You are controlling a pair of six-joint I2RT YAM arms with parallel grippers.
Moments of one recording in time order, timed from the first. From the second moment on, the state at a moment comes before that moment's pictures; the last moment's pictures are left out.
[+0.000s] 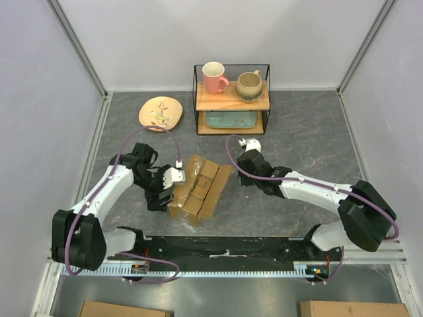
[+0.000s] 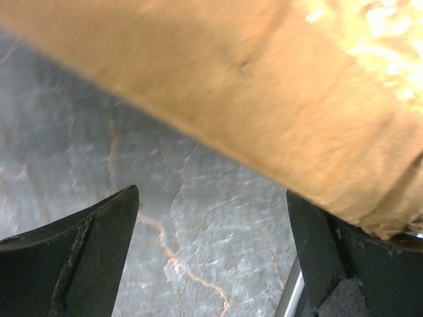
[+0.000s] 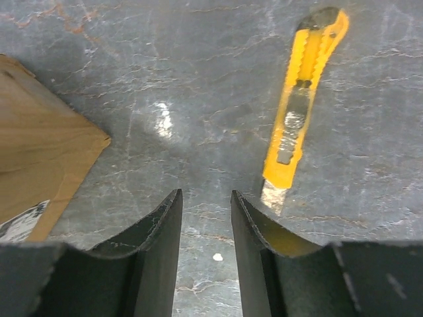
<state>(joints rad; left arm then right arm) -0.17 1.23 0.81 -1.03 0.51 1.12 0.79 1.41 0.76 -0.16 0.30 0.48</state>
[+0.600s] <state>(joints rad) -0.29 1.14 0.77 -1.12 0.69 1.18 0.77 1.46 0.86 -0.26 0.52 0.42</state>
